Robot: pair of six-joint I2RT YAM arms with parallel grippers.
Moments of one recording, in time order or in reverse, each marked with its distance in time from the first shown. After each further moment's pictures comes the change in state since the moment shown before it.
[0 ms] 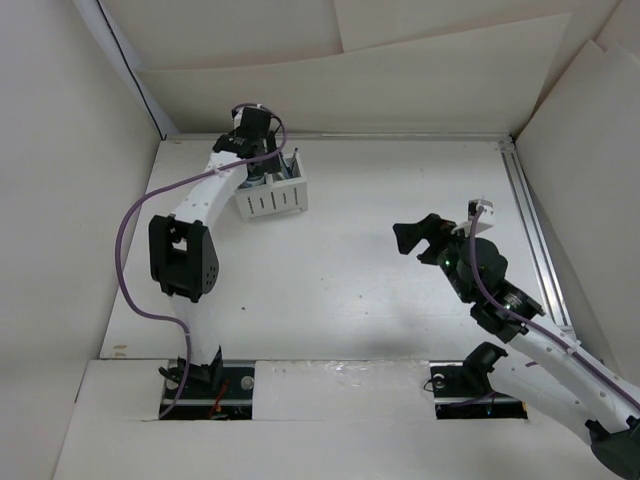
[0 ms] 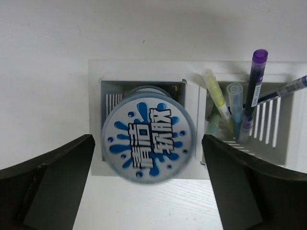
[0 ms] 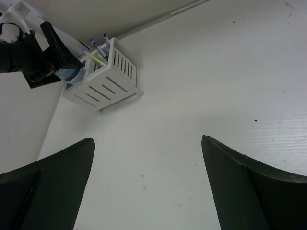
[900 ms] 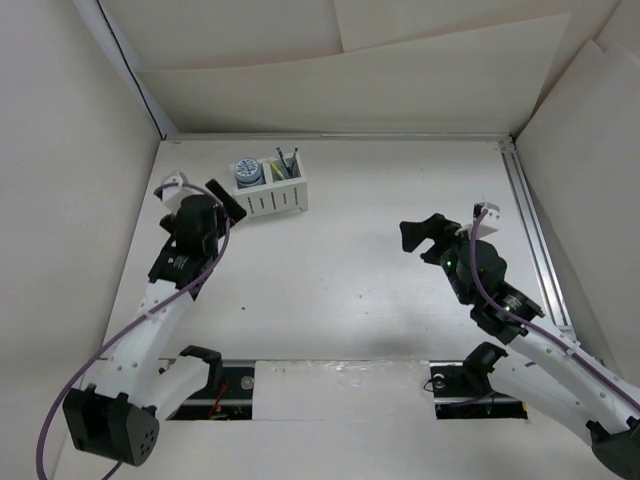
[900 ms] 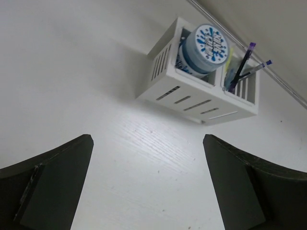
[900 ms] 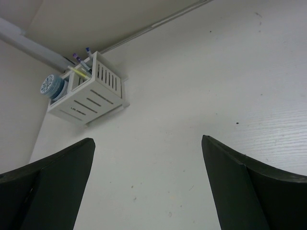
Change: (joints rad) left arm 0.032 -0.988 -0.941 0.382 -0.061 -0.321; right arm 0.007 -0.011 -0.019 0.002 0.093 0.003
